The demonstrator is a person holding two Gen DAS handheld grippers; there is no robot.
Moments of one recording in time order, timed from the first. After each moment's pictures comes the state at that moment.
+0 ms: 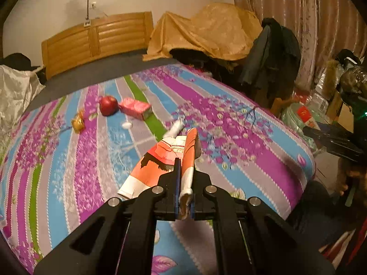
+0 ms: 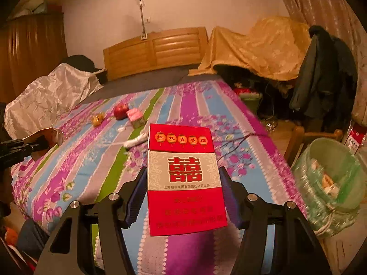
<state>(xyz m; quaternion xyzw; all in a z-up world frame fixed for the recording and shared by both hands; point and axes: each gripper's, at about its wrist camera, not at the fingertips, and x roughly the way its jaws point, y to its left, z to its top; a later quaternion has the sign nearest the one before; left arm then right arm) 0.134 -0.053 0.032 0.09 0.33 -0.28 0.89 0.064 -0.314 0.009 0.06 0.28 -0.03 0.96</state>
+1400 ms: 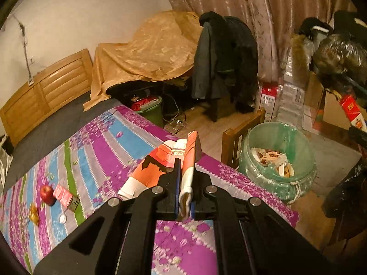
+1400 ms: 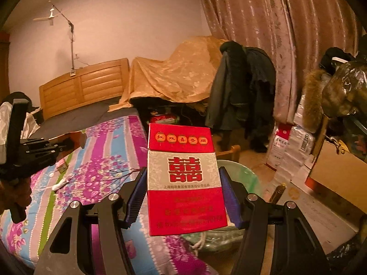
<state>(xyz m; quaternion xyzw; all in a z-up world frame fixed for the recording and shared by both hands) 0.144 -0.366 0.075 0.20 0.26 -0.39 0.86 -0.066 -0.518 0.099 0.09 0.21 -0.26 0.94</state>
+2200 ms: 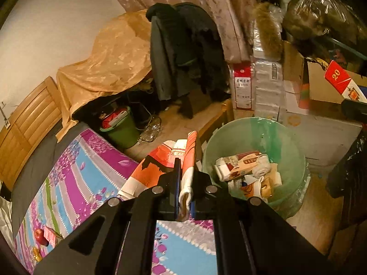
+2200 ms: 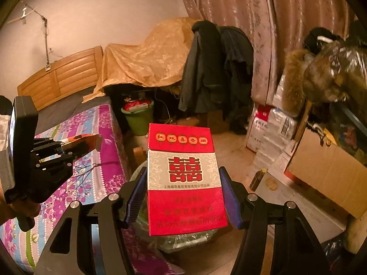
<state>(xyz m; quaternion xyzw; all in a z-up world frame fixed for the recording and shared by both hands) 0.100 -0.516 0.046 0.29 0.23 -0.44 0.81 -0.071 -0.633 0.087 0.12 0.27 -0.30 0.91</state>
